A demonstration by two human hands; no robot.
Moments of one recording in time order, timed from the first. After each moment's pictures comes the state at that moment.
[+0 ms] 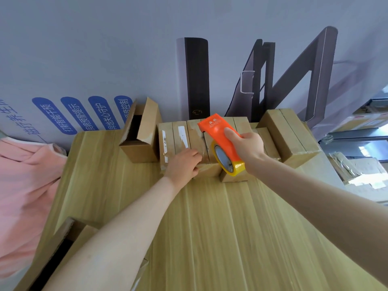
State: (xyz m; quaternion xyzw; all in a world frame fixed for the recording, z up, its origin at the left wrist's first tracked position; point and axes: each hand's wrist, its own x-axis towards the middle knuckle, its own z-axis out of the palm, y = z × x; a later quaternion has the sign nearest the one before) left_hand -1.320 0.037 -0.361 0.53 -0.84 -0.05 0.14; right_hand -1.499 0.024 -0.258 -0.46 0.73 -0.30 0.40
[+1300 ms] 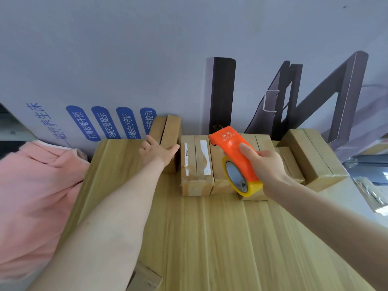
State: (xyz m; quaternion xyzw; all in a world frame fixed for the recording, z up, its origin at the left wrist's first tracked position) left_hand -1.208 -0.021 -0.348 0.86 -0.46 -0.20 0.10; right_hand -1.467 0.040 -0.234 -0.45 0.71 -0.32 0.43
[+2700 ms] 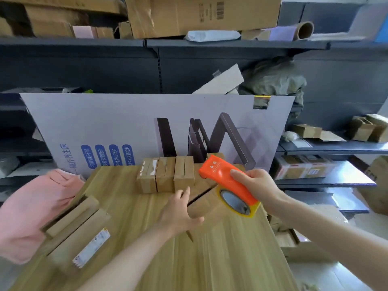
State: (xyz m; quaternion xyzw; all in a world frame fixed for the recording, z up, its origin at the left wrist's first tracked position) left_hand -1.560 0.344 -0.176 0.68 -0.69 -0.20 0.14; right_hand -1.785 0.333 -0.059 -0.57 0.61 -0.36 0.41
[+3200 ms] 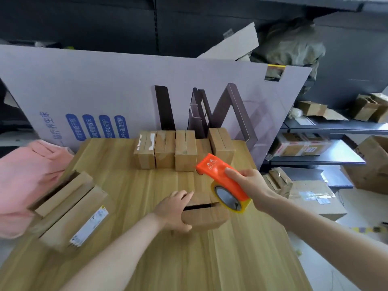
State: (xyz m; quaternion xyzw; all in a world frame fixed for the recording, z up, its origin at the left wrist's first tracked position) left_hand -1.503 0.329 -0.262 0.57 -0.81 -0.17 -0.04; right_hand -1.734 0.309 -0.140 -0.53 0.65 -0.31 0.45
